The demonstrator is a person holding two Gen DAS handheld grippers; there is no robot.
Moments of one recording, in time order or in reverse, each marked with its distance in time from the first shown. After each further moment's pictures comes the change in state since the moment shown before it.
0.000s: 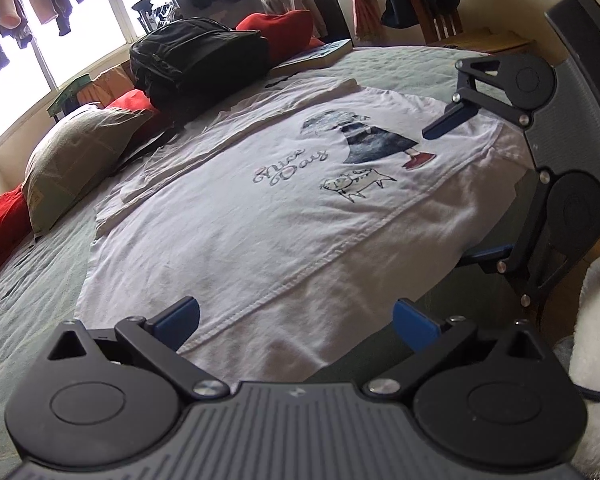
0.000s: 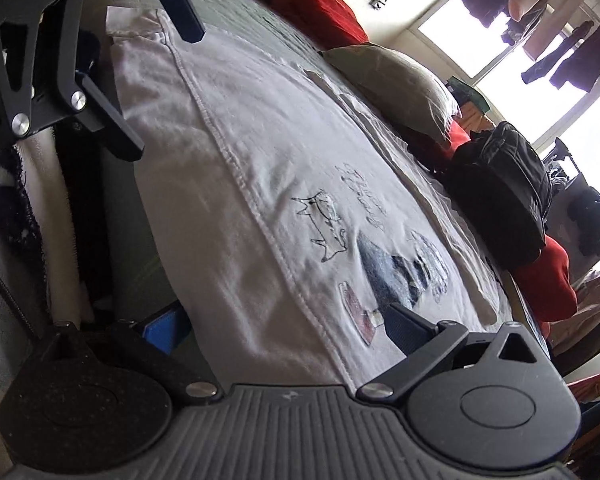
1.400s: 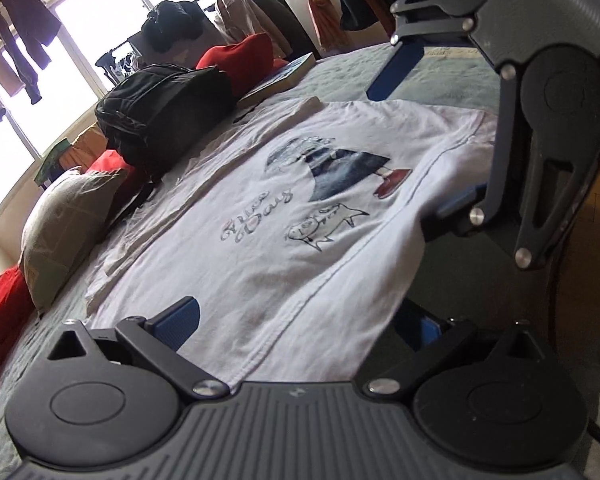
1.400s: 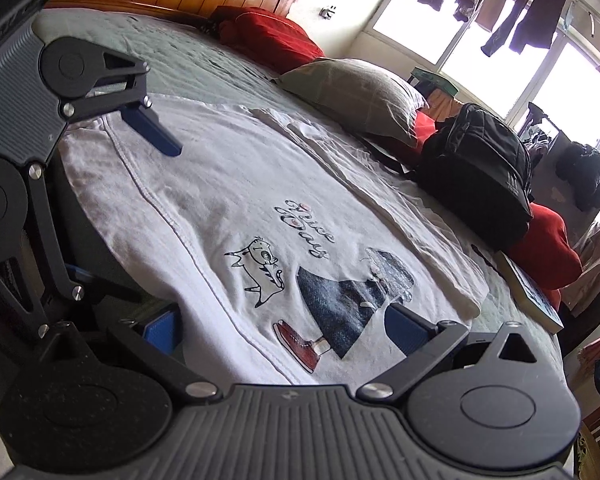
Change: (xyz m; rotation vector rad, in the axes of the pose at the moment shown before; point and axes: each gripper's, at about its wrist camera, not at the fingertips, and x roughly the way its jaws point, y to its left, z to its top) left arm 0.025 -0.033 0.025 0.200 -0.066 0.041; right arm -0.015 -0.049 0.013 0.196 -0.073 0.021
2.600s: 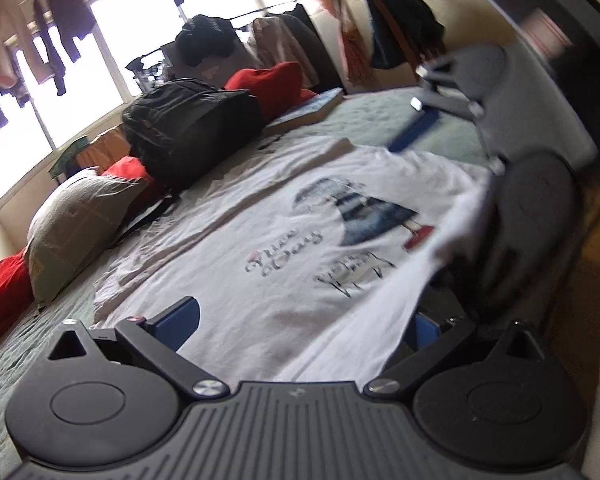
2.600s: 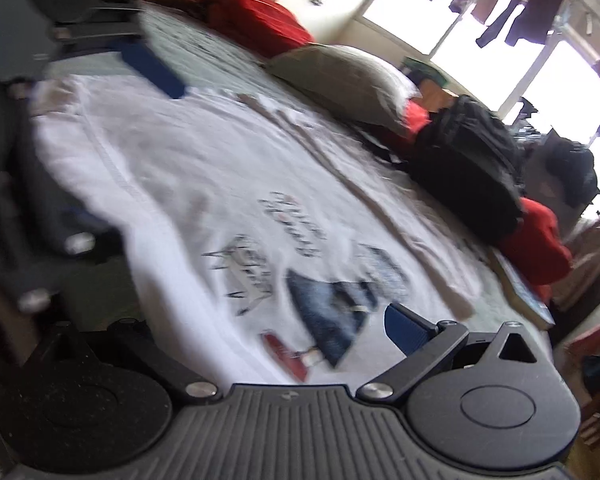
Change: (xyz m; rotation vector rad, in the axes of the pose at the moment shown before) left arm -0.006 0.018 0.005 -0.096 -0.091 0.000; right arm 0.022 -0.003 0.013 0.013 0.040 -0.070
